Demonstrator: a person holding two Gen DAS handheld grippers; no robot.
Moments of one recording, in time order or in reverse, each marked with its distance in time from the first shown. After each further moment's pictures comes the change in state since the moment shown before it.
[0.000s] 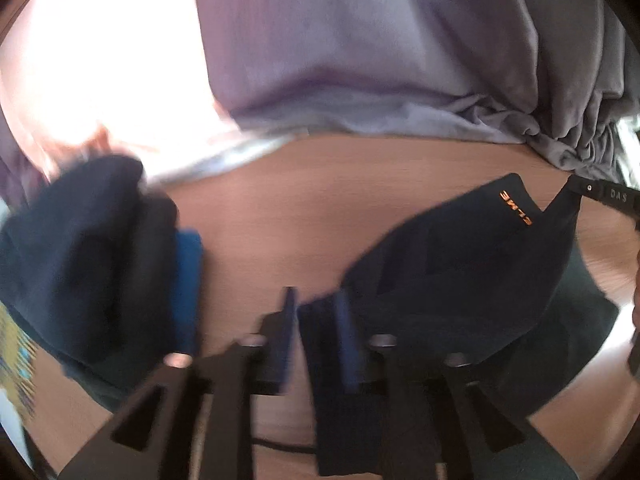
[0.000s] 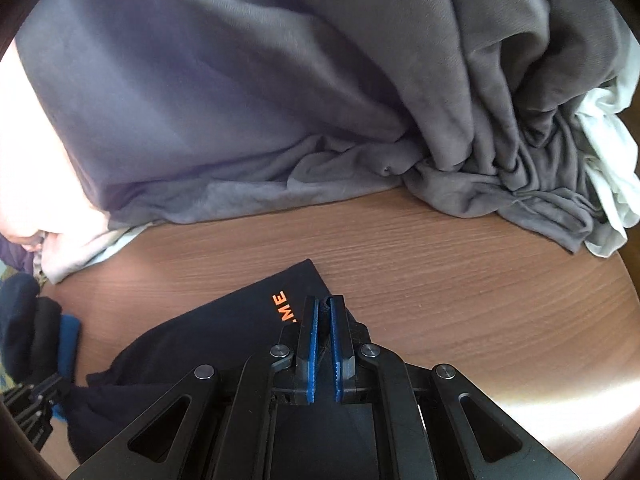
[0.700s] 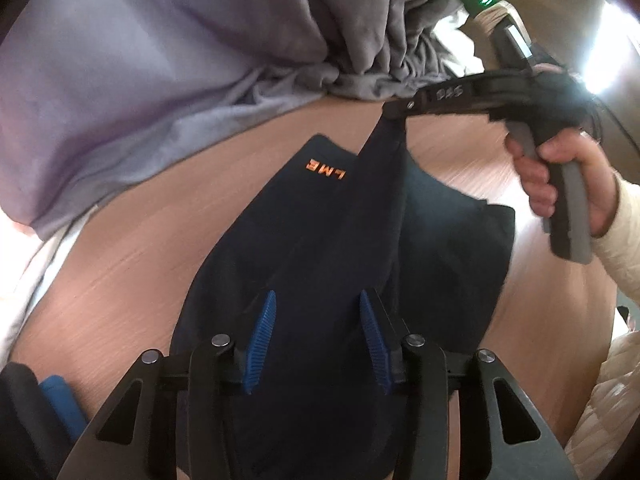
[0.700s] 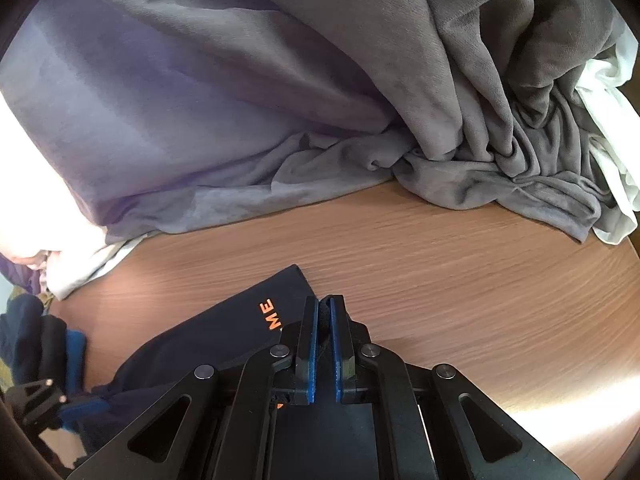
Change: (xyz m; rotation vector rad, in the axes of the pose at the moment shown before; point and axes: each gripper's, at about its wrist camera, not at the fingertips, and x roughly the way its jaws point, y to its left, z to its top) left arm 0.035 -0.067 0.027 0.492 0.052 -0.544; right arm 0.010 -0.021 0.009 0.068 0.021 0.031
